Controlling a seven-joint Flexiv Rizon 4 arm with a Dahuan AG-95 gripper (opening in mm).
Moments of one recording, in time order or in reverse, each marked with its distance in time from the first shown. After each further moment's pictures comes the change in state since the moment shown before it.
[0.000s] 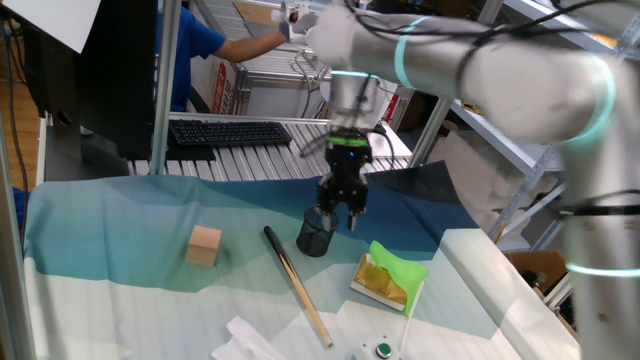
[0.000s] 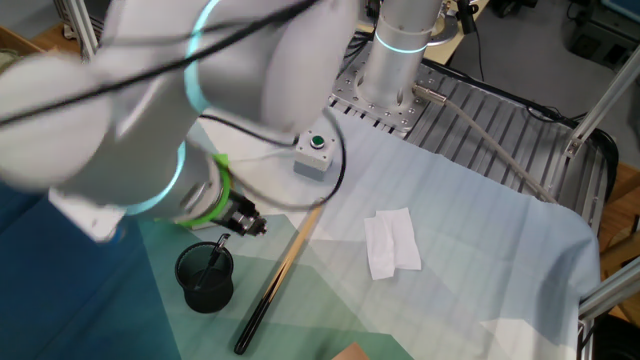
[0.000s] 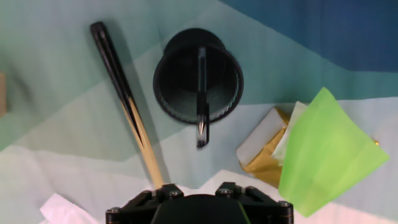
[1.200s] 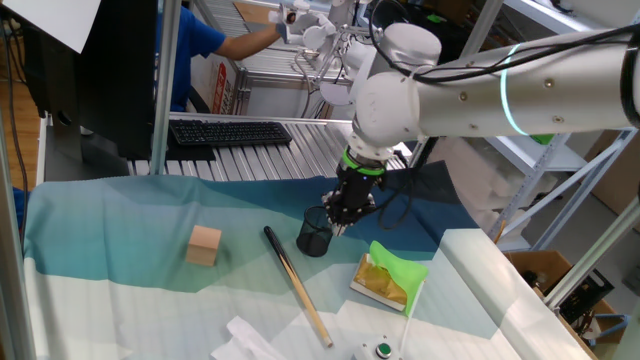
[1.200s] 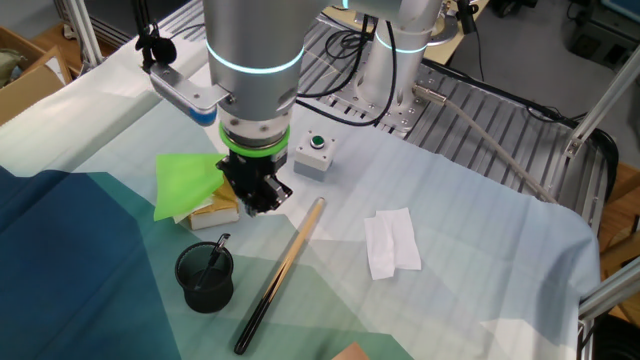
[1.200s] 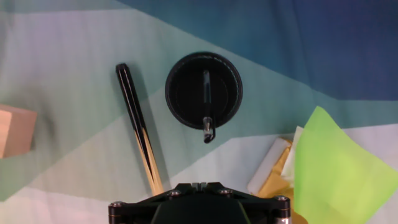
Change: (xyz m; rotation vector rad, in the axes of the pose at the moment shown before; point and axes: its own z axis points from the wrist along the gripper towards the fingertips) arm 0.001 0.012 0.001 -0.025 -0.380 0.047
